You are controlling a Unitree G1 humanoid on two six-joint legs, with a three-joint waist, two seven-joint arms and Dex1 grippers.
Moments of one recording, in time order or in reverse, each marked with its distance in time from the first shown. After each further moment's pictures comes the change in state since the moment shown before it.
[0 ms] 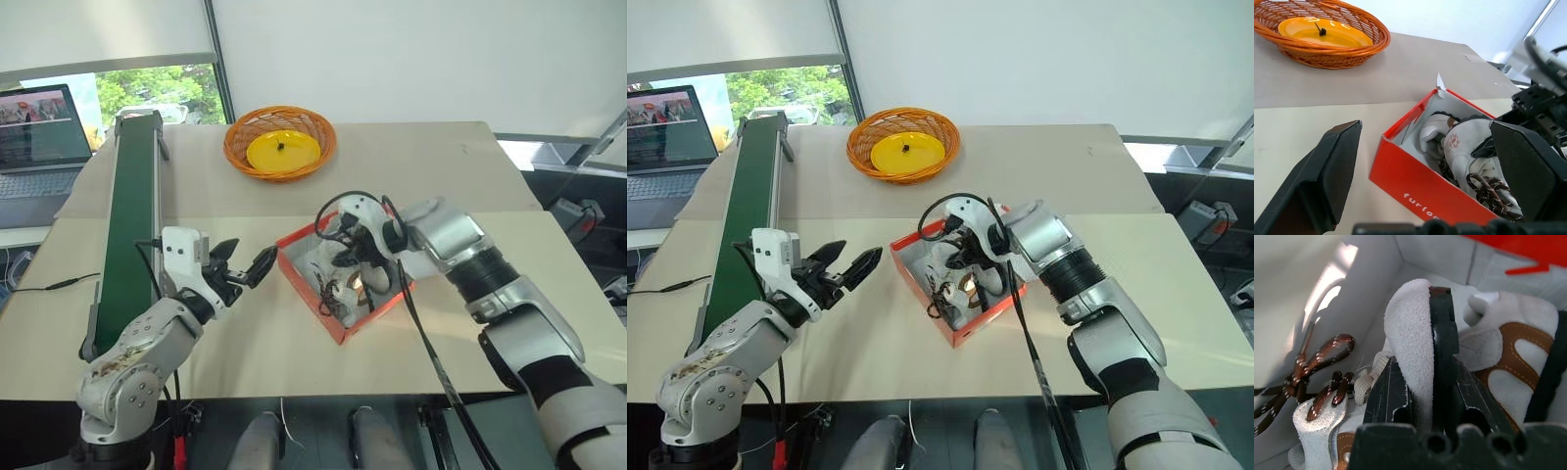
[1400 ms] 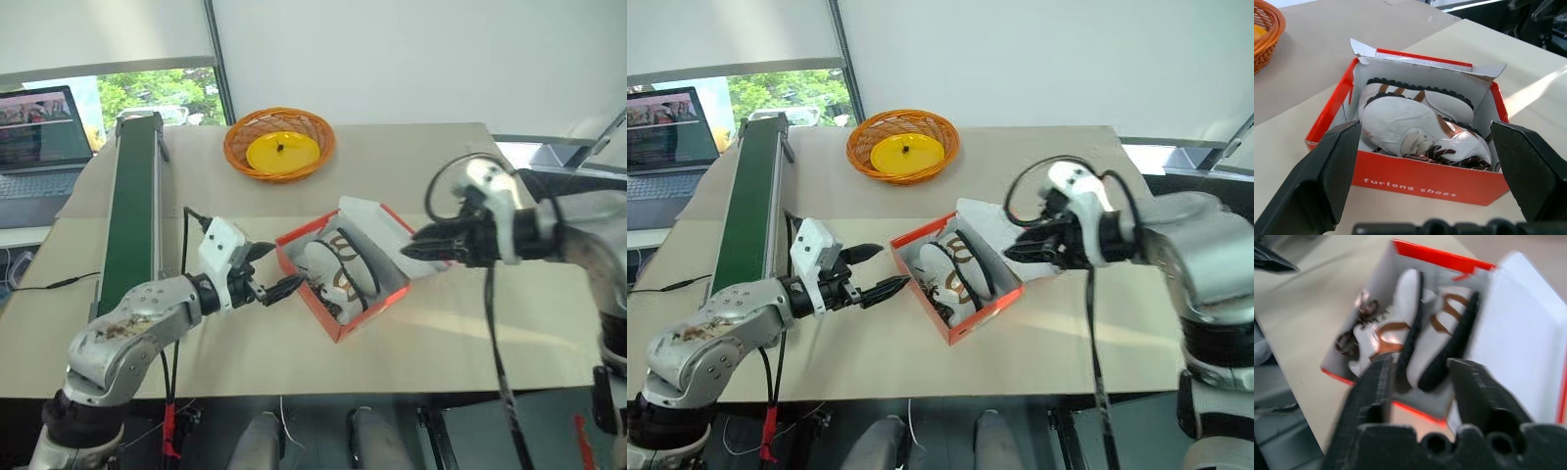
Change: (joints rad) left arm -0.192 0.316 -0.191 0.129 0.080 0.000 -0.396; right arm 0.394 -0.474 -0.592 -0.918 0.273 0.513 0.037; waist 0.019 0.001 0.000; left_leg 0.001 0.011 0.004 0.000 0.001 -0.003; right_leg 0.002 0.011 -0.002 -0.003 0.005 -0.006
